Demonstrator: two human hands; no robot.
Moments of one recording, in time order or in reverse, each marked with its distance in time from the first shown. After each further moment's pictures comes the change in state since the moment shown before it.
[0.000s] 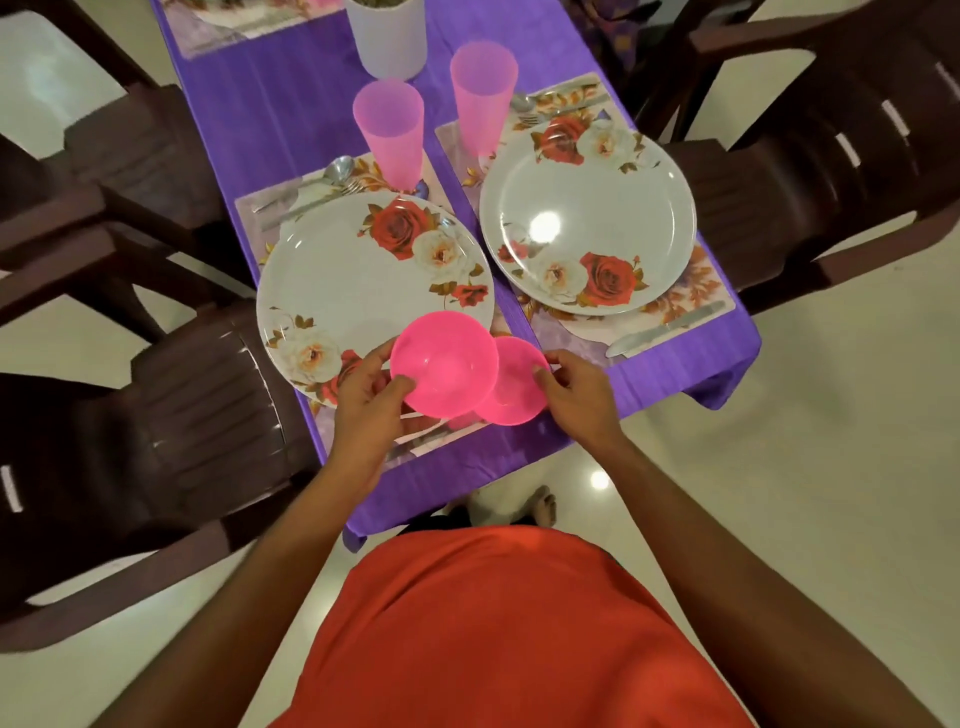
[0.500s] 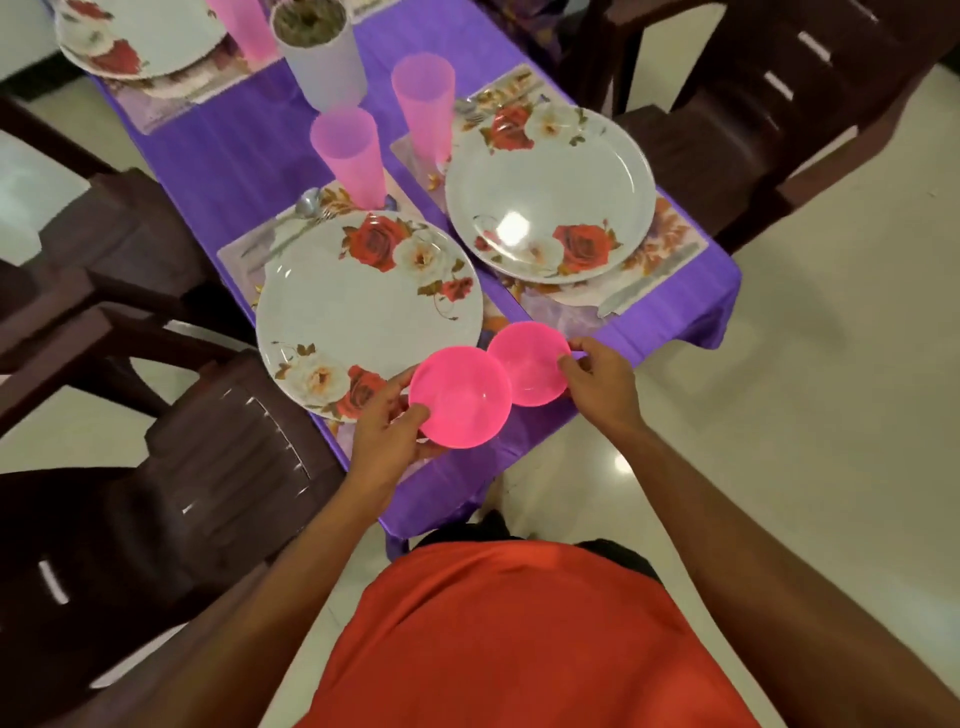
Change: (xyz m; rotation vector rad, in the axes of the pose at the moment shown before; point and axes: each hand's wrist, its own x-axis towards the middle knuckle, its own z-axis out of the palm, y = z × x) left_hand -0.010 -0.017 -0.025 0.139 -0.171 -0.056; right_hand -0.041 0.002 0.008 0.126 0.245 0.187
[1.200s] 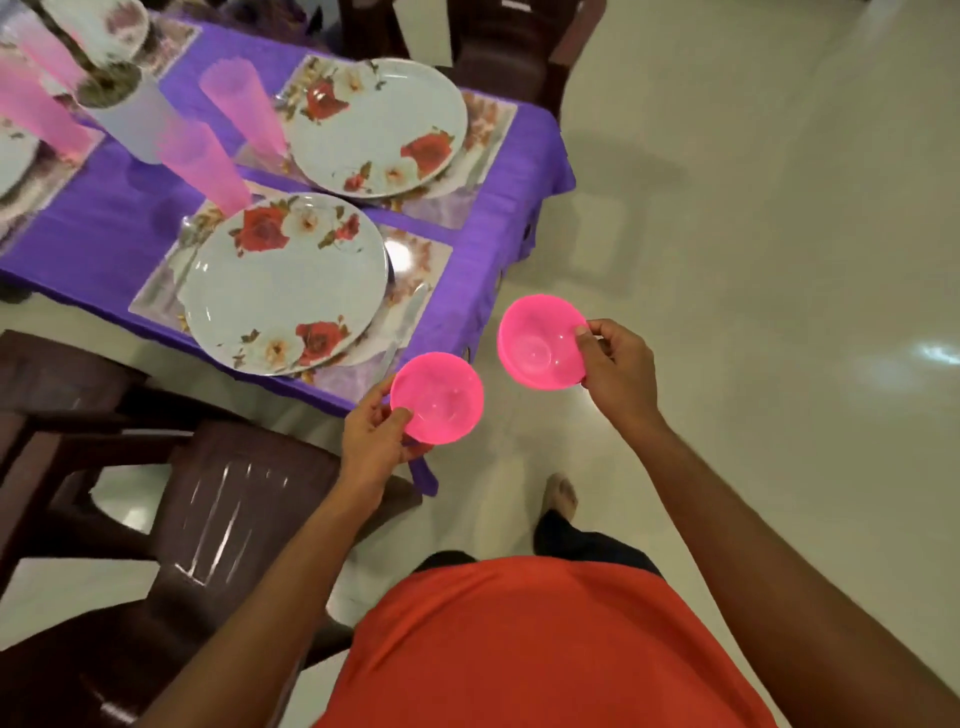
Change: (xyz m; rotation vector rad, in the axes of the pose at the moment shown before) left_hand -0.080 -0.081 -0.094 0.318 -0.360 0.077; right_hand -0.284 0.031 0.030 0.359 0.599 0.228
